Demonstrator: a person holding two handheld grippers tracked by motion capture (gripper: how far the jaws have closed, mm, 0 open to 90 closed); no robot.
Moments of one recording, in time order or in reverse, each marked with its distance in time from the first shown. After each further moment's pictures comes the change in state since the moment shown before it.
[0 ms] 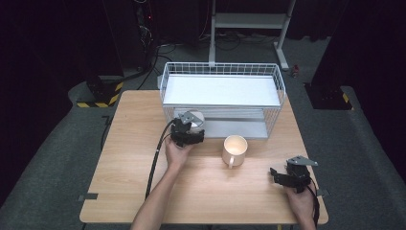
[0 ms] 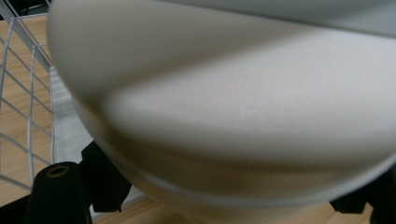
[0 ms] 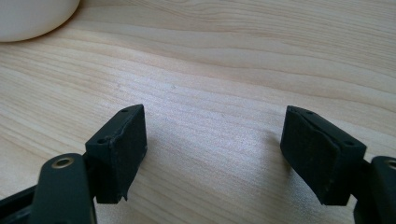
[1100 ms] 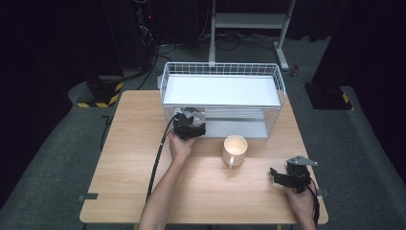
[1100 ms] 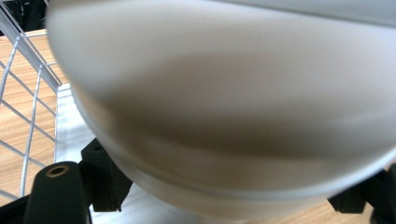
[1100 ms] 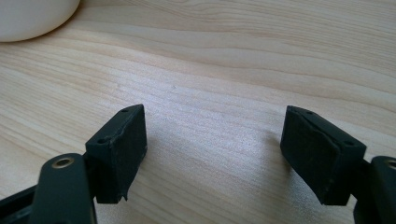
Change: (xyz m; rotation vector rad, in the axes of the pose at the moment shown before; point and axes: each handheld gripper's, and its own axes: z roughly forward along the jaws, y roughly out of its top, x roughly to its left) left arm 0.008 0.013 0.031 -0.014 0.053 0.007; right arm 0.000 0.000 0.000 0.000 0.000 0.000
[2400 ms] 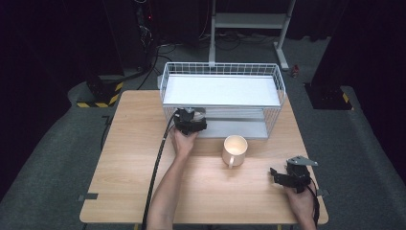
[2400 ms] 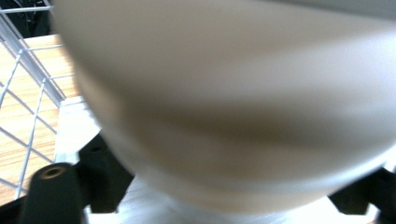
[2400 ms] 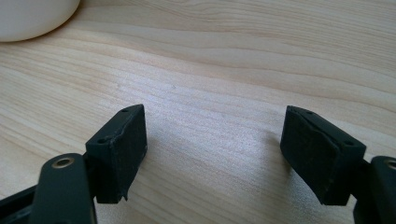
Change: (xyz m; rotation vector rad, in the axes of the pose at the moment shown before) left arm 0.005 0.010 0.016 0.003 0.043 -0.029; right arm 0.000 0.000 0.000 0.000 0.000 0.000
